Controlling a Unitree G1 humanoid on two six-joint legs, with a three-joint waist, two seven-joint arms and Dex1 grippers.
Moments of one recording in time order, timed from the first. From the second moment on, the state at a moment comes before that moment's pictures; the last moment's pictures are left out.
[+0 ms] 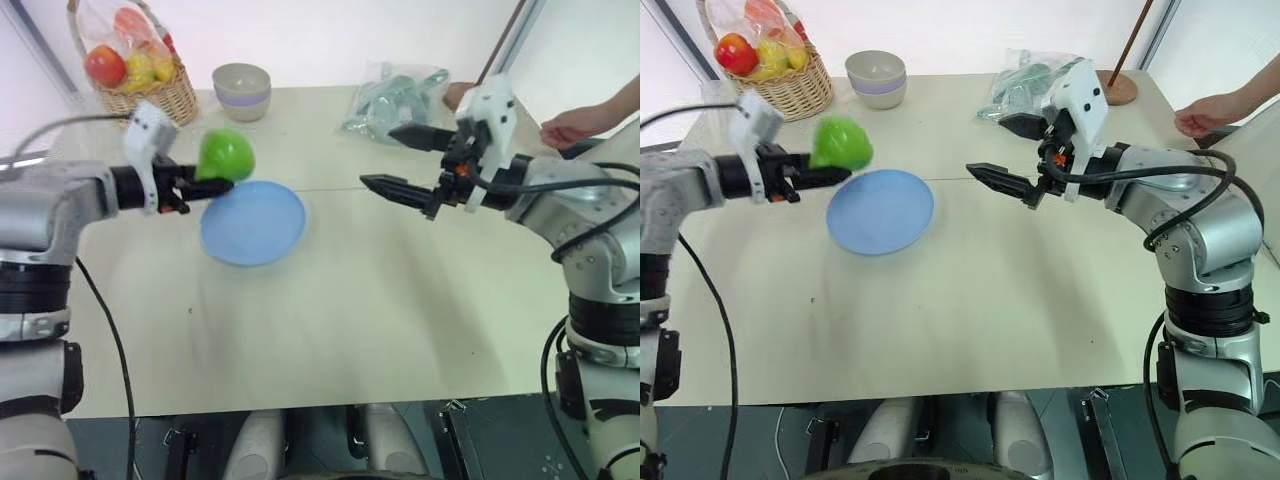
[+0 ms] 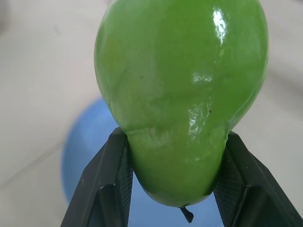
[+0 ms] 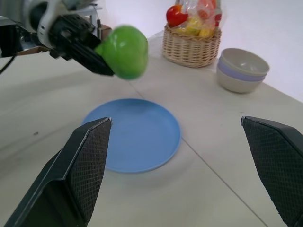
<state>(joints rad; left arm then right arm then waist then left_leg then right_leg) -0.80 0.85 -0.05 0.21 -0.46 0.84 -0.96 -0.74 -0.69 -0.06 -0.31 0.63 0.80 0.74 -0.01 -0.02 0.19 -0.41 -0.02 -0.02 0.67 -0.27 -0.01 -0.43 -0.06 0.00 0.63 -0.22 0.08</state>
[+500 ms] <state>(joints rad) -0.85 0.67 -0.21 0.62 -0.19 0.48 -1.10 -0.71 -0.68 -0.06 -0.35 0.63 0.80 0.70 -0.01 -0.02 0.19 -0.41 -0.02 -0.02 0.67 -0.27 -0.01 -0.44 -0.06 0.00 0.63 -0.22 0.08</state>
